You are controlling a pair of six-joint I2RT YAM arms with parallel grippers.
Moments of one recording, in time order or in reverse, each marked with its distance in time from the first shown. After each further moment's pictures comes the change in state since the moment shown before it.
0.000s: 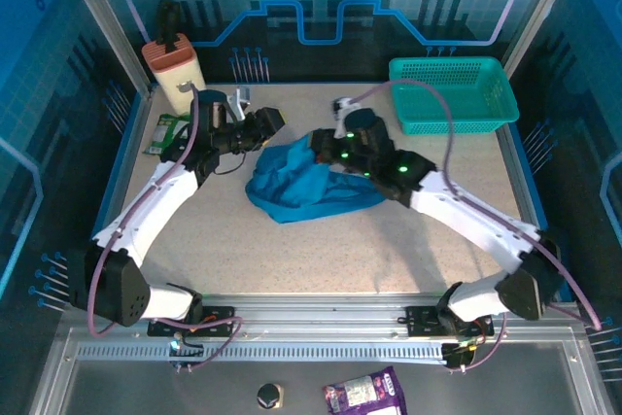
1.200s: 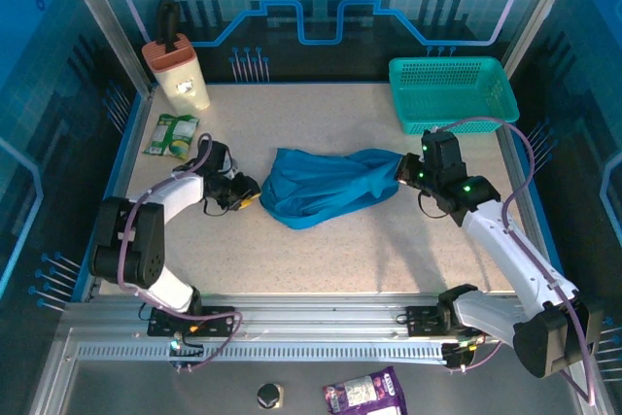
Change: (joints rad) left arm 0.159 0.218 -0.328 -0.137 -0.024 0.162; right arm -0.415 -0.281 -0.330 -0.259 -0.023 0.006
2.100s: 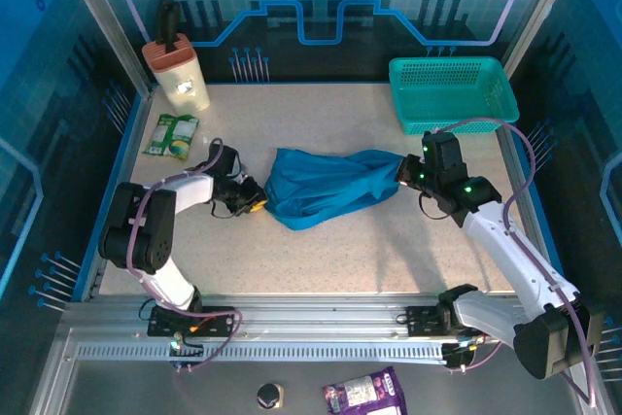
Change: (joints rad) left arm -0.042 0.095 -0.011 0.070 0.044 -0.027; right arm 0.000 -0.008 0.001 -0.018 -0.002 0.001
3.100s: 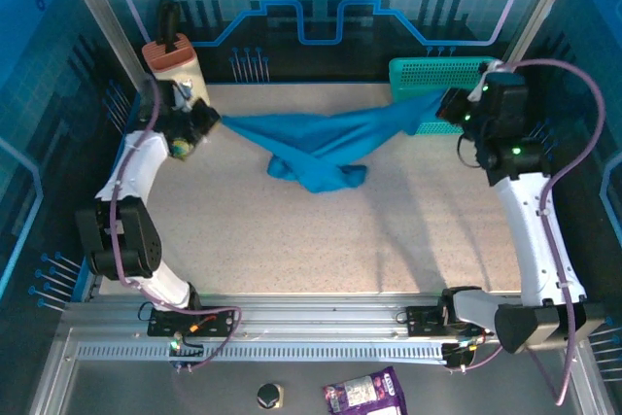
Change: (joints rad) left arm 0.304 -0.070 0.539 -0.130 -0.016 0.033; right arm -0.280 0.131 0.521 -0.045 -0.055 -0.169
